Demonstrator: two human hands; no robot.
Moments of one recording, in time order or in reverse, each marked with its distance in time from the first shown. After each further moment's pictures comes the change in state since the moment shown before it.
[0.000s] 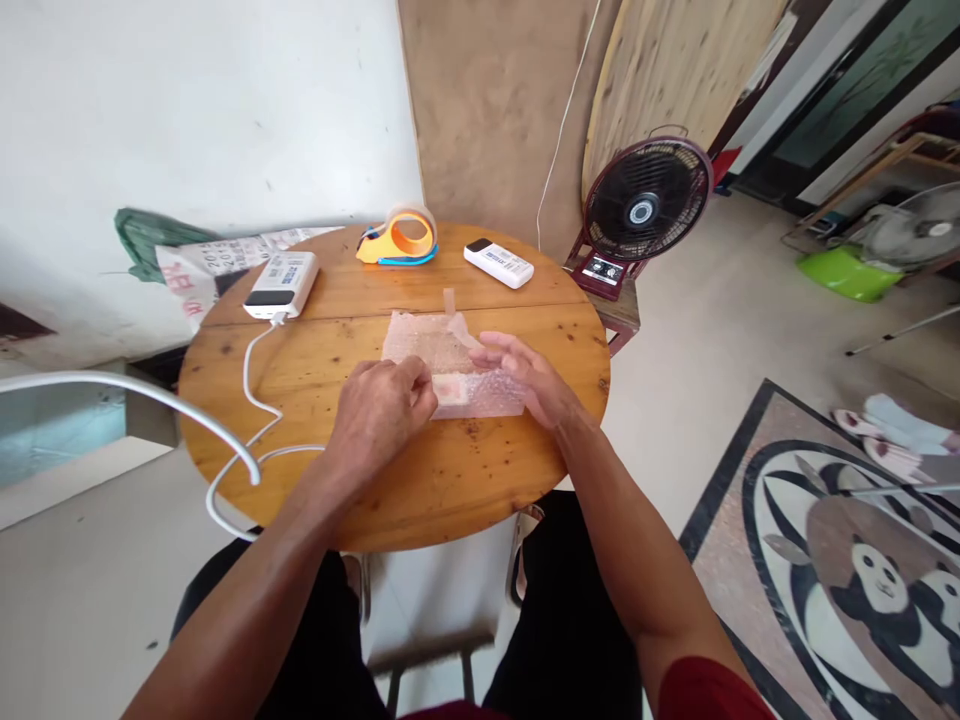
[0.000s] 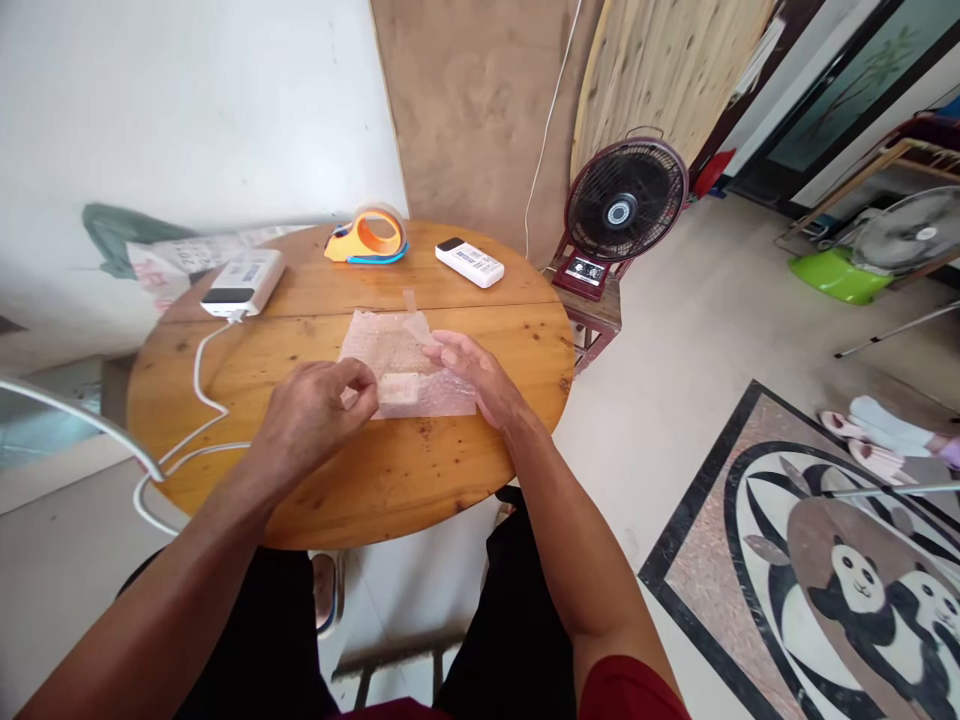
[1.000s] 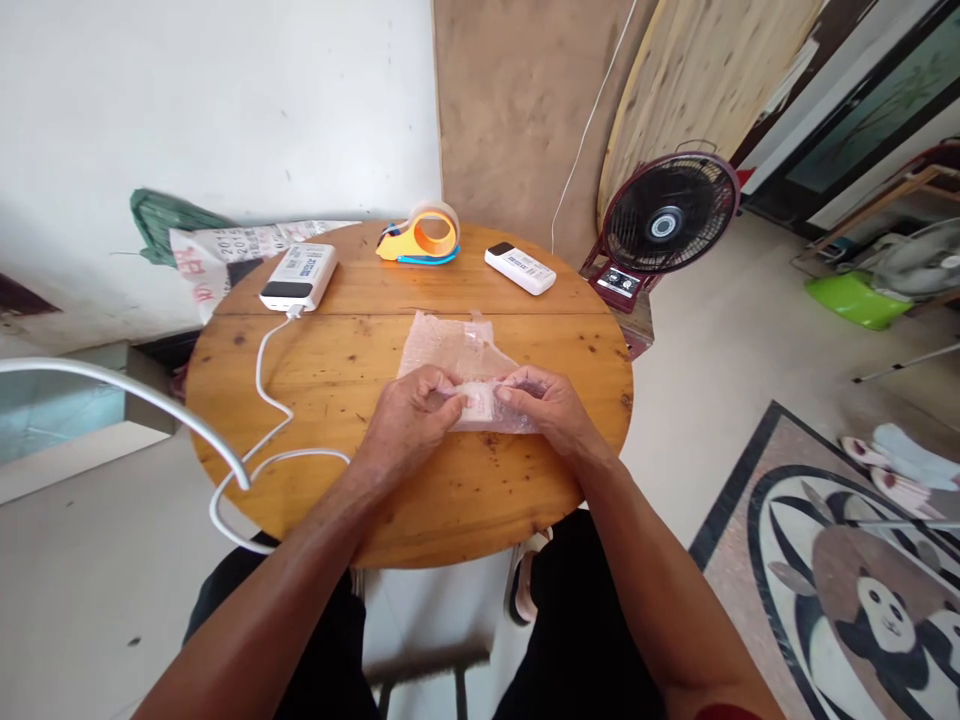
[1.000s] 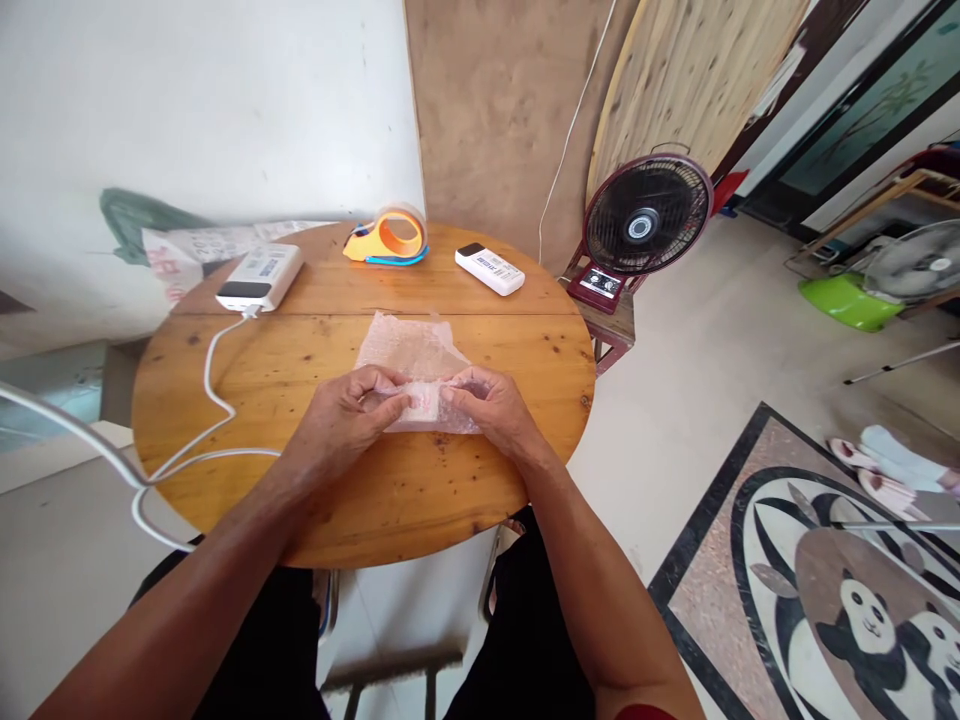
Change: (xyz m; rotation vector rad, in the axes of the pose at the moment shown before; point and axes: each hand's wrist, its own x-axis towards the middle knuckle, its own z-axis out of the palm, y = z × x) left_hand 0.001 -0.012 0.032 -0.829 -0.005 -0.194; right_hand -0.003 0.011 0.015 -0.148 0.099 0.048
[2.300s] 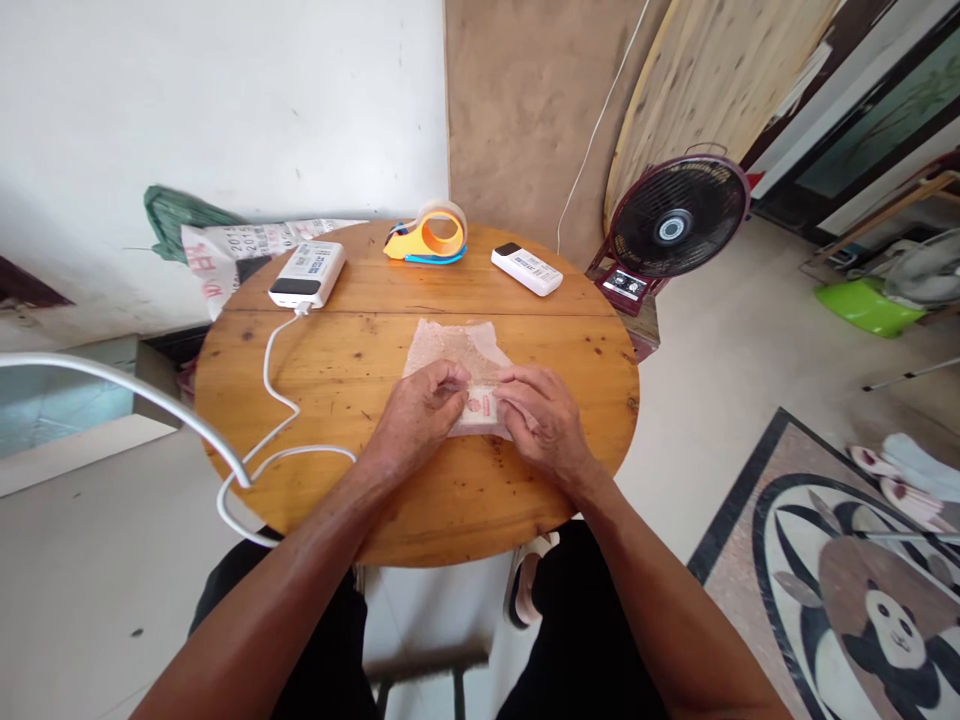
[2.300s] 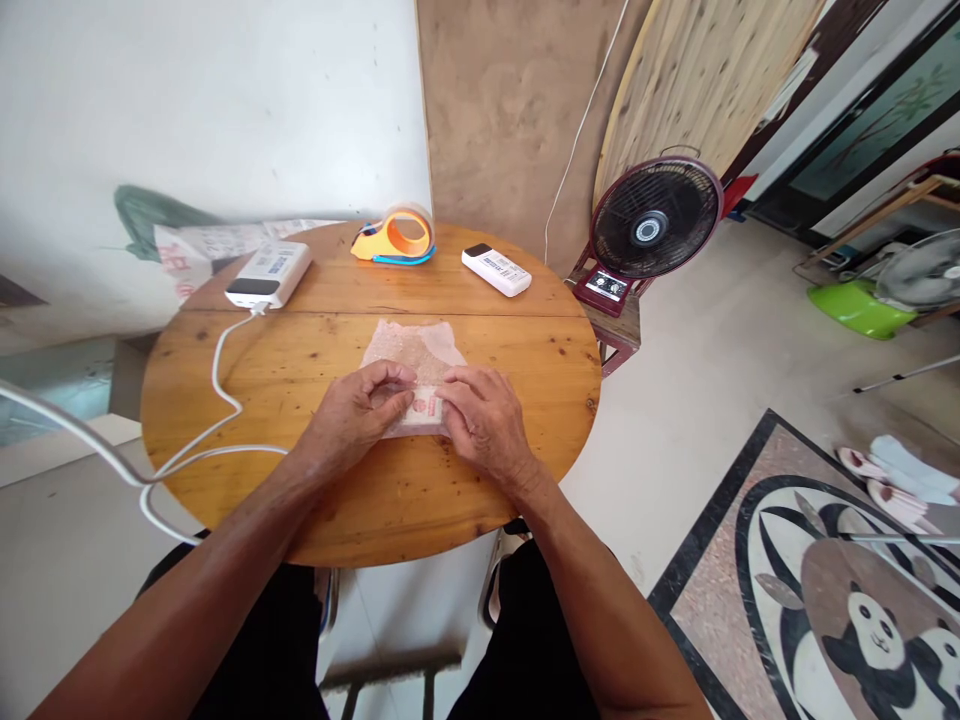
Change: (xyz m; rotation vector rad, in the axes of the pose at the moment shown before) left_hand 0.004 -0.001 0.003 -0.054 -0.032 -0.056; right_hand -0.012 0.005 0.012 -0.878 0.161 -0.735
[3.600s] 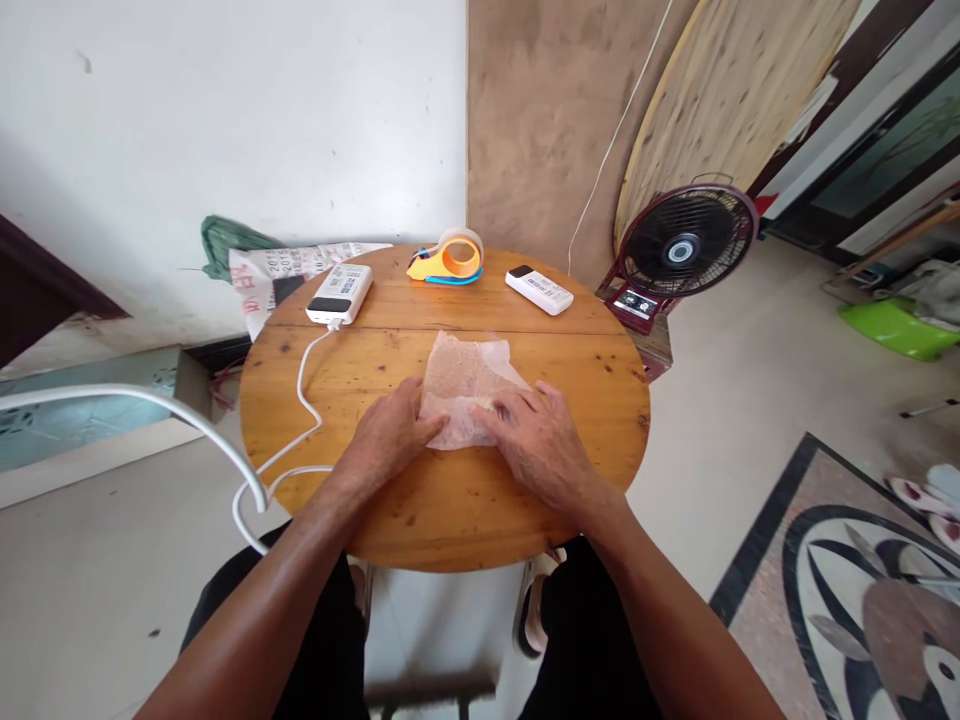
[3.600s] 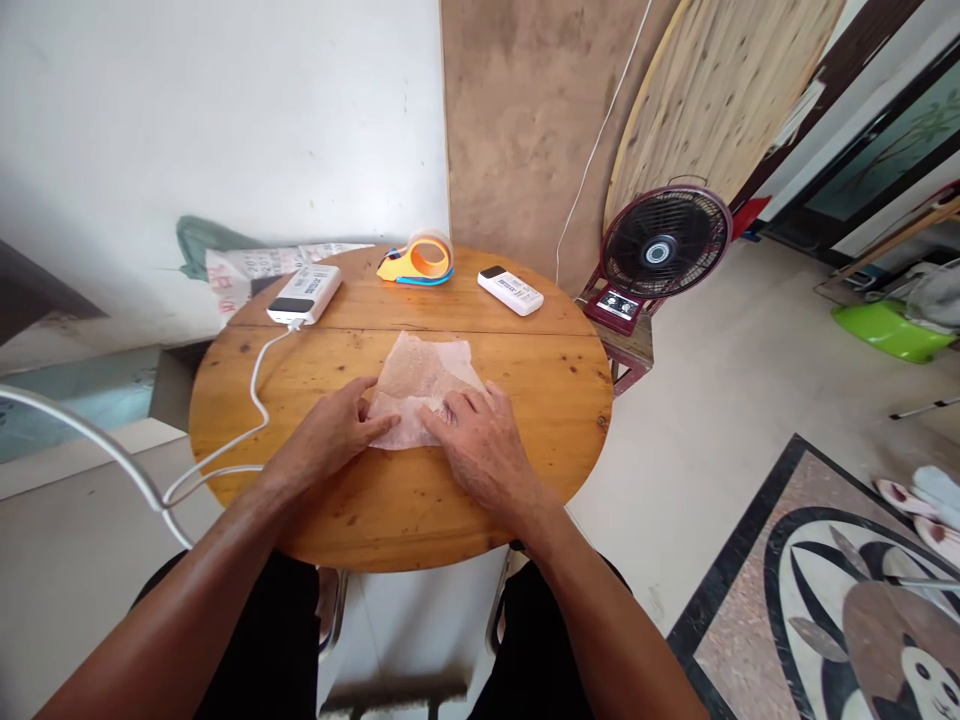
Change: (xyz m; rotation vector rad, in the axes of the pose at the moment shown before) left_hand -0.010 -0.012 -0.041 0.556 -0.011 -0.169; right_hand 0.016 -0.033 -0.010 -0.396 -0.457 -0.091
